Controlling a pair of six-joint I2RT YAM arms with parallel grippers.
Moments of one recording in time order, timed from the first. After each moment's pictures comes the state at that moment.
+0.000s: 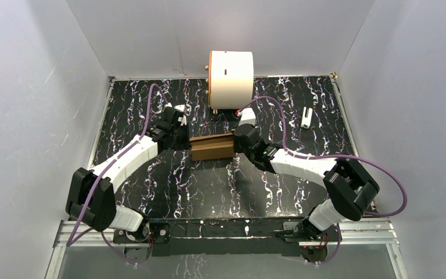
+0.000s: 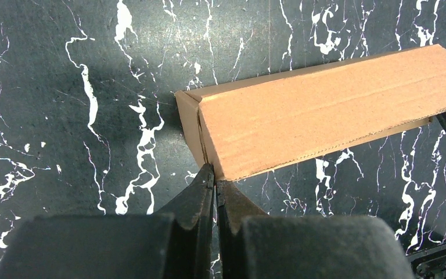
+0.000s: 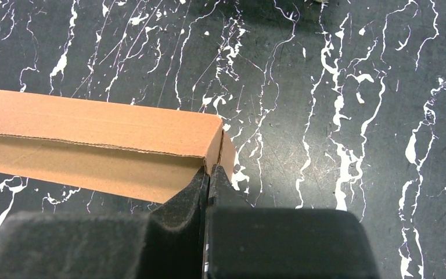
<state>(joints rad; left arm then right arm) -0.47 1.41 1.01 -0.54 0.00 -0.47 0.86 1.51 0.87 0.05 0.40 0.42</state>
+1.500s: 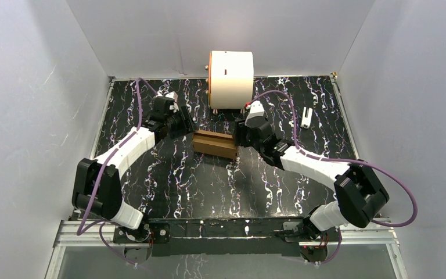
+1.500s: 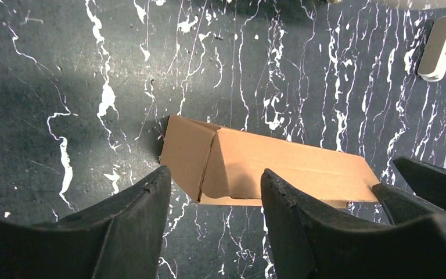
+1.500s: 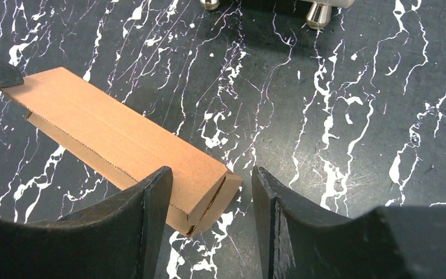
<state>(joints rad) -0.33 1.49 1.06 -0.34 0.13 -0.59 0.75 1.42 0.86 0.07 0.25 0.37</state>
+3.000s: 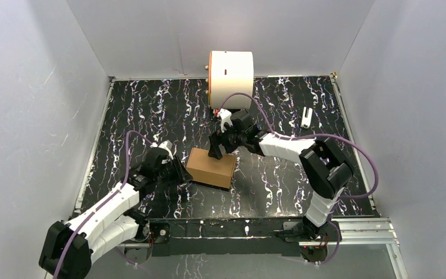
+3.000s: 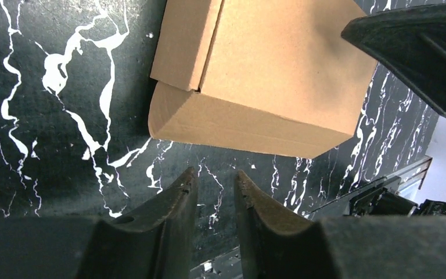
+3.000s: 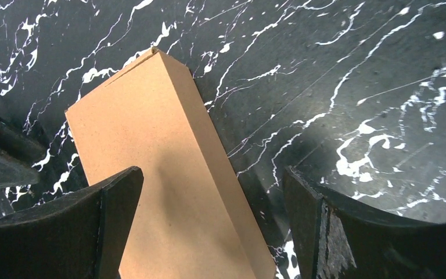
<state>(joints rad) -0.50 0.89 0.44 -0.38 0.17 -0.81 0.74 1.73 1.05 0.04 -0.34 0.14</state>
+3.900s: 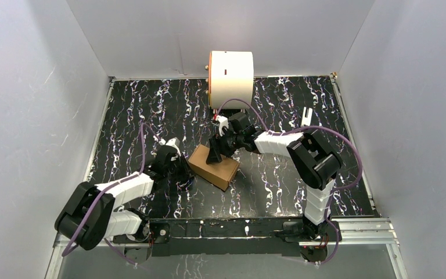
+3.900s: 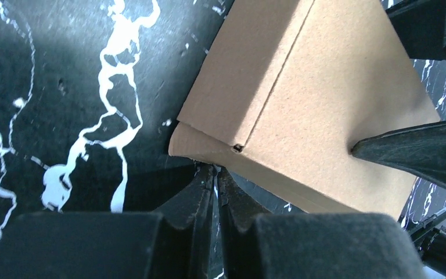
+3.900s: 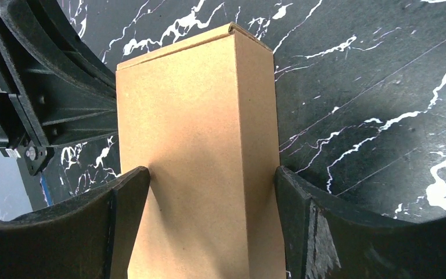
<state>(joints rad) -0.50 1.22 0.37 0.05 0.10 -0.72 0.72 1.89 1.09 0.05 -0.62 0.22</state>
